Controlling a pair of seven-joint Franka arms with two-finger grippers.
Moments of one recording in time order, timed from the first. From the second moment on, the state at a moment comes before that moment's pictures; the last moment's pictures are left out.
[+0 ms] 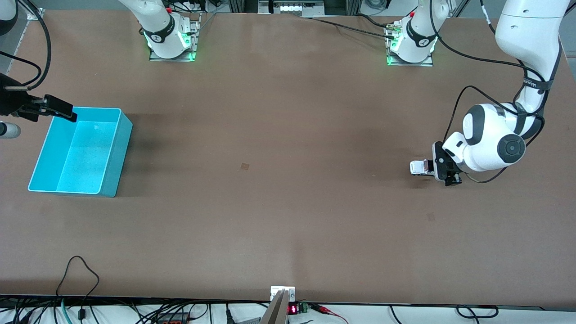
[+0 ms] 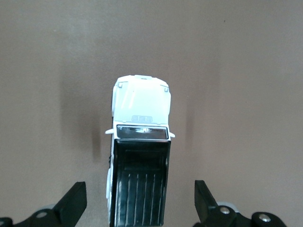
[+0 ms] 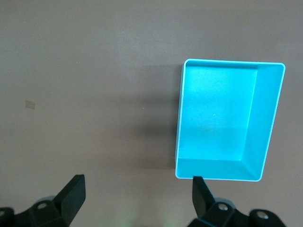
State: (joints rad) left arm 0.08 0.45 -0.03 -2.05 0.01 2.34 1.56; right arm 0.03 0.12 -0.07 -1.48 0.01 1.50 -0.03
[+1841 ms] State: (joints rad) left arm 0.09 0.45 -0.05 -2.07 0.01 2.40 1.64; right arm 0.03 0.08 -0.07 -1.55 0.01 1.57 -0.02
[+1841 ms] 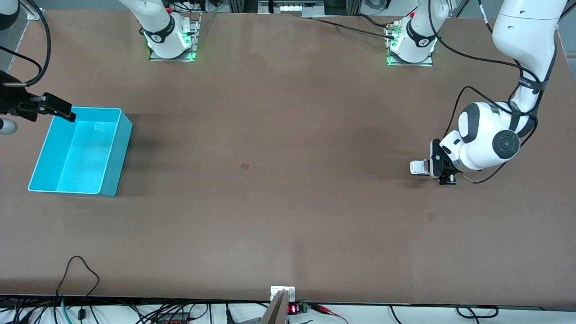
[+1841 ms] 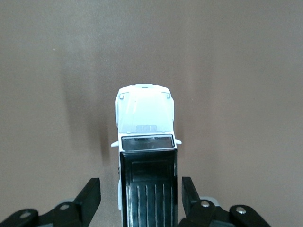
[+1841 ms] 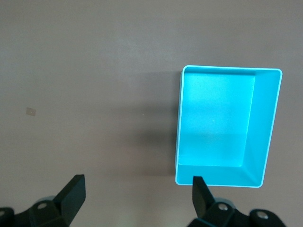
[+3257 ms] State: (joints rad) left arm 0.09 0.44 -0.05 -2.08 0.01 2.39 1.60; right arm 0.03 0.08 -0.06 -1.55 0.01 1.57 -0.02
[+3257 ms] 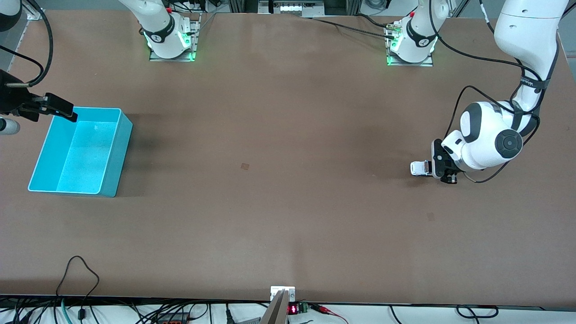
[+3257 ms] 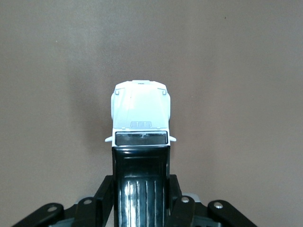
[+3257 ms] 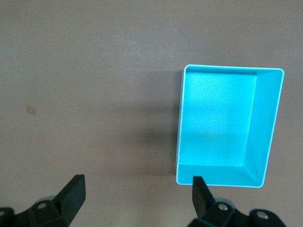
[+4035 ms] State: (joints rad) left arm 0.09 0.44 -0.05 -2.08 0.01 2.38 1.59; right arm 0.05 0.08 -0.06 -1.55 0.01 1.57 -0.02
